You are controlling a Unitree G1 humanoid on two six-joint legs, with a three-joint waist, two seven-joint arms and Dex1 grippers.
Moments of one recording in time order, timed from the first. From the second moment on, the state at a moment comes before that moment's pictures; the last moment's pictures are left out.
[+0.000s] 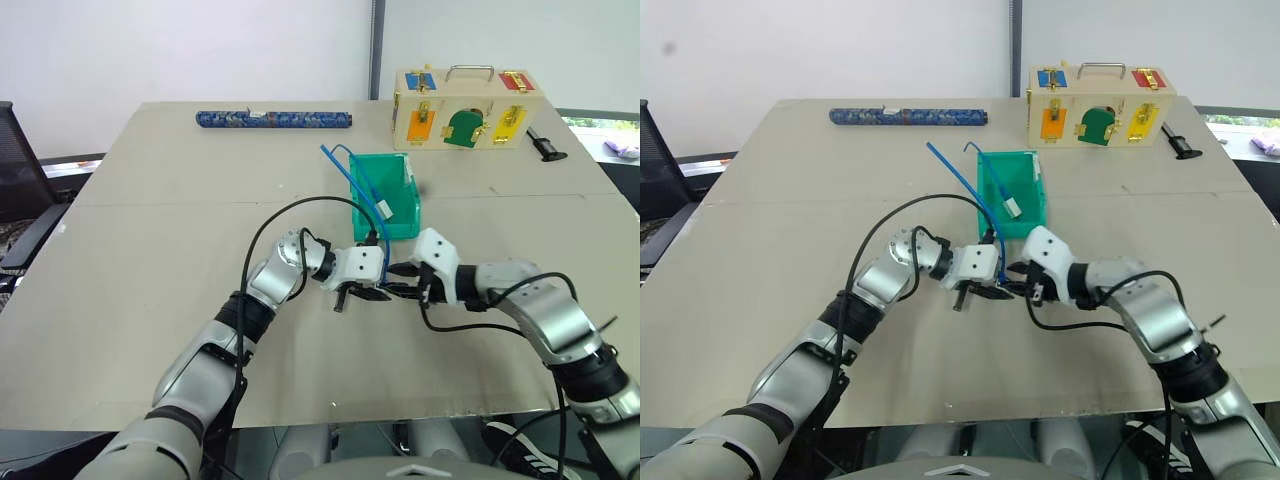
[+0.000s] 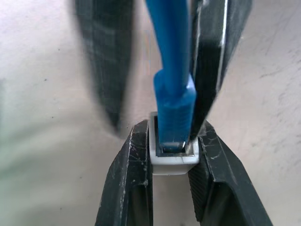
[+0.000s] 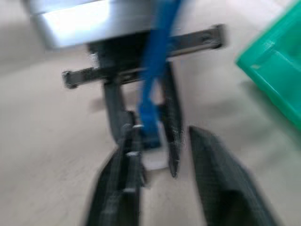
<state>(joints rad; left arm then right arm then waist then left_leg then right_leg) -0.70 0.36 -0.44 0.41 0.07 -0.03 -1.30 -0.36 -0.56 0.23 -0.31 0.34 0.64 0.85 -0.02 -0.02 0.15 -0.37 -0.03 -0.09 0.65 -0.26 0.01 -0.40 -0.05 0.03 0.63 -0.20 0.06</state>
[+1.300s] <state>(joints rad) -1.26 0.25 0.03 0.62 -0.31 1.16 -0.71 0.40 -0.47 -0.22 -0.89 0.29 0.43 0.46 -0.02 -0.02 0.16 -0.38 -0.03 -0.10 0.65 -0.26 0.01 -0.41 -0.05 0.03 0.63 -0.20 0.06</state>
